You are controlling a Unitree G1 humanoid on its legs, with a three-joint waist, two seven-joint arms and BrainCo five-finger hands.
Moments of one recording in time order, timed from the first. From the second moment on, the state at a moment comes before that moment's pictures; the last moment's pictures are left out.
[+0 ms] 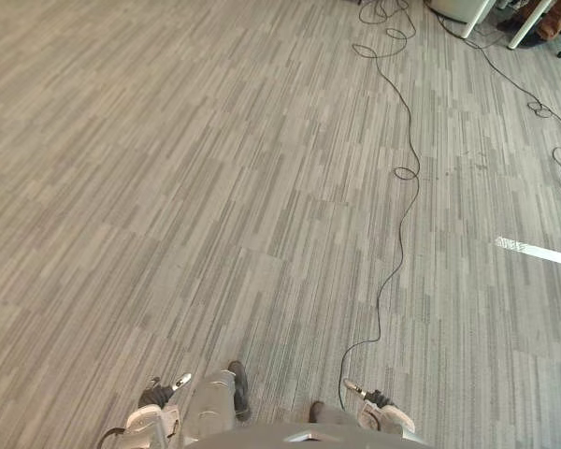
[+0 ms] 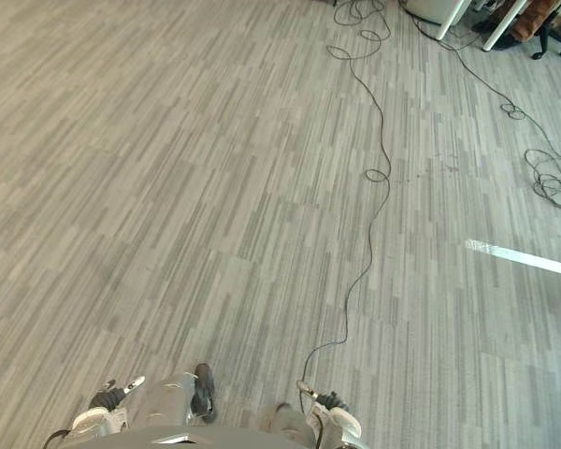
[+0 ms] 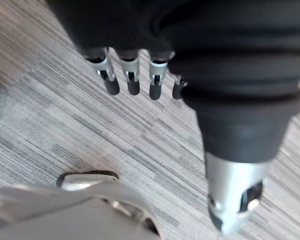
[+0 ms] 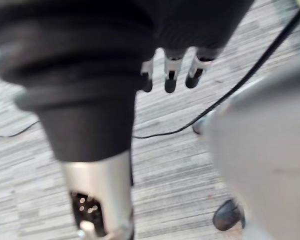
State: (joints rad) left arm 0.10 0.08 0.23 0.98 -0.10 0.04 0.10; right arm 0.01 -0.02 -0.43 1.01 0.21 0.06 -0.11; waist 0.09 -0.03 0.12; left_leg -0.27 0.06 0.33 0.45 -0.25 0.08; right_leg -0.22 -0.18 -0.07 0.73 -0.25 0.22
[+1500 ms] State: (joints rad) left arm 0.05 0.02 0.22 0.90 -0.15 0.02 0.08; right arm -0.01 -0.03 -0.43 1.02 0.19 0.07 -0.11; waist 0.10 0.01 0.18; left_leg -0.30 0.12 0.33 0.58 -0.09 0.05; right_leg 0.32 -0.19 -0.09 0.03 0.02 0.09
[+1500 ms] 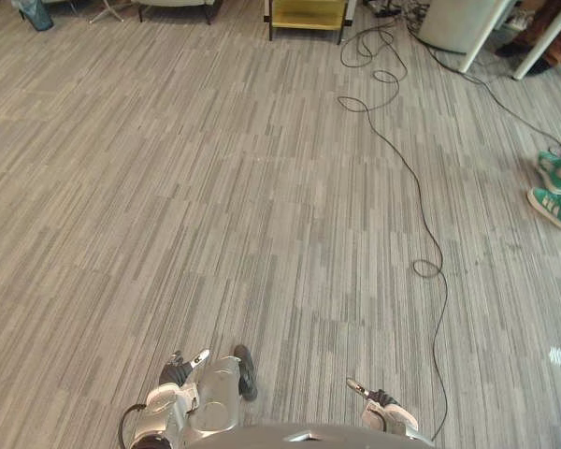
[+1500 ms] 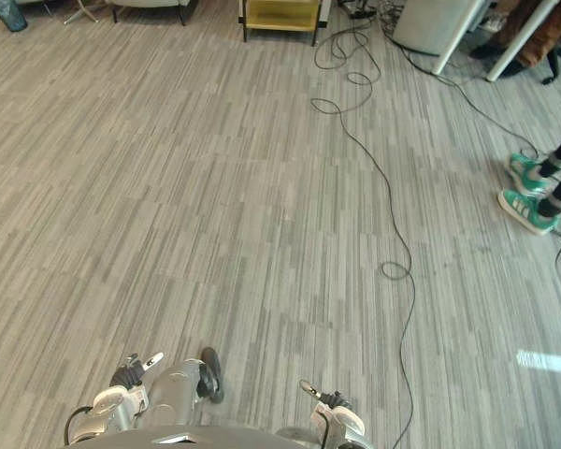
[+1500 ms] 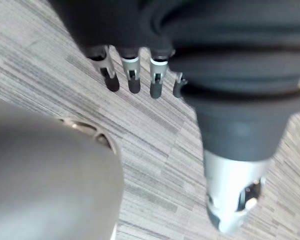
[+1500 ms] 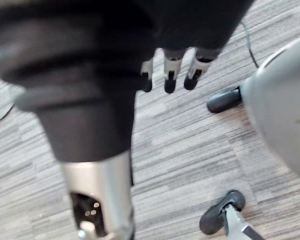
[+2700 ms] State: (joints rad) left arm 0.07 0.00 0.16 0.88 -0.12 0.03 0.08; right arm 0.05 -0.09 -0.45 1.03 0.17 0.07 -0.11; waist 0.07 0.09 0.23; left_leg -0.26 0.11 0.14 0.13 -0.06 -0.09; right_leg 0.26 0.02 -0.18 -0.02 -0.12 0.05
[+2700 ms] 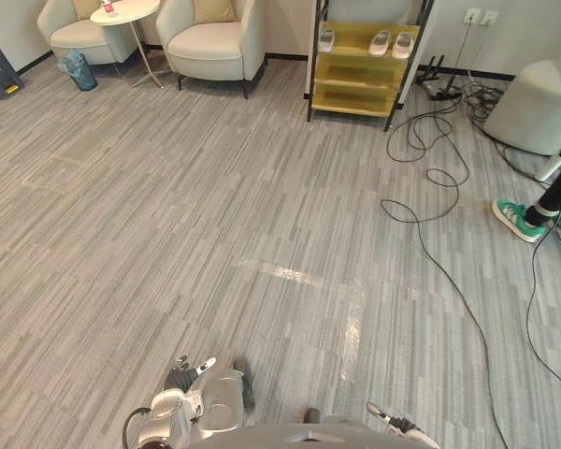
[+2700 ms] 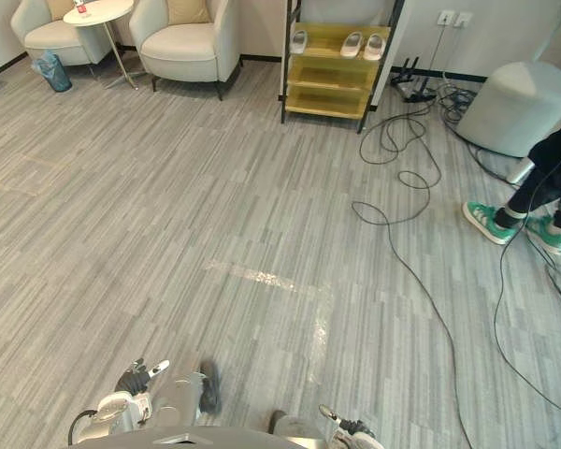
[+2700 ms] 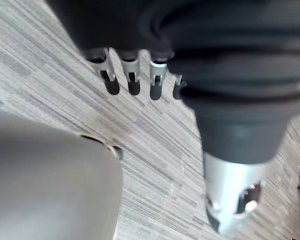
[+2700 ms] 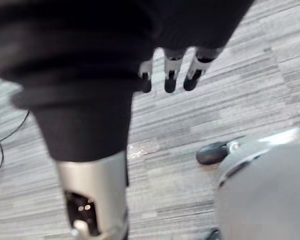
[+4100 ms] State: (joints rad) left arm 0.13 0.09 0.11 1.03 -0.07 0.05 0.08; right arm 0.10 -0.08 -0.43 1.05 0.17 0.07 -0.10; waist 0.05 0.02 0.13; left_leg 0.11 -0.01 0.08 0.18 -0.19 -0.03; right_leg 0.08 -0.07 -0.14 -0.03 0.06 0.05
